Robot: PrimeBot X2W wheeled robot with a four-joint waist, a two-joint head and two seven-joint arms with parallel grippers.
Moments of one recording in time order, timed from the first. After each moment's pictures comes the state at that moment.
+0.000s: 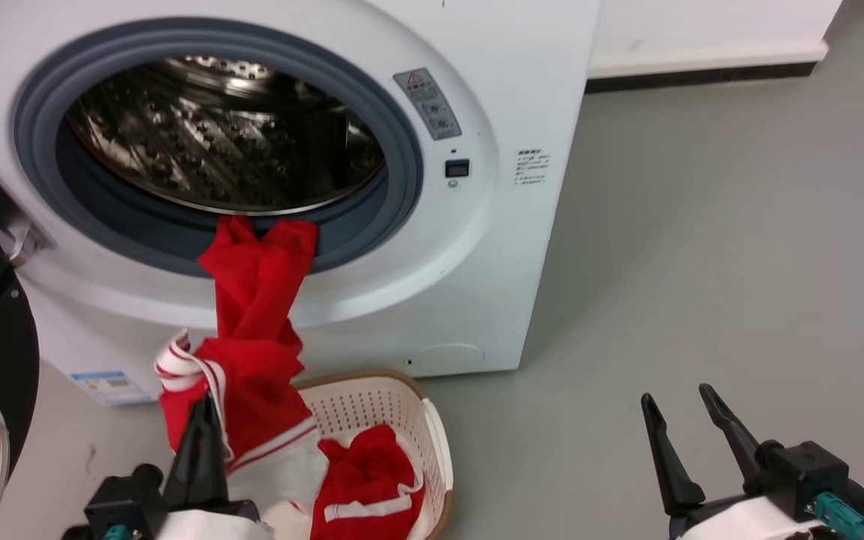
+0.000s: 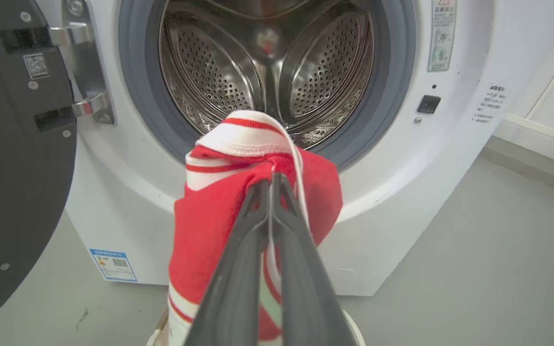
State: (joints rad) left arm 0.08 0.09 0.00 0.05 -0.23 -0.01 -0.26; right arm 0.13 -0.05 0.09 -0.06 0.12 0.13 -0.07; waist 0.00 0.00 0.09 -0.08
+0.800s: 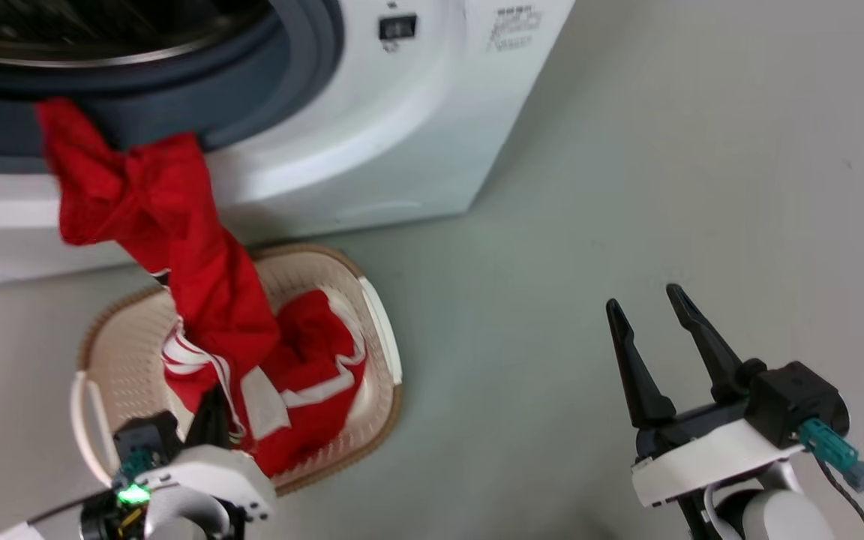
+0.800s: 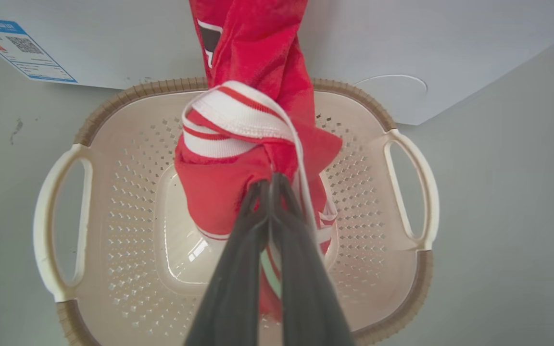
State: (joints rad) left arm -0.19 0.07 0.06 0.57 -0.25 -0.01 -0.26; right arm -0.07 -0.05 0.17 -0.04 0.15 0.13 -0.13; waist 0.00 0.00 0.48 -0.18
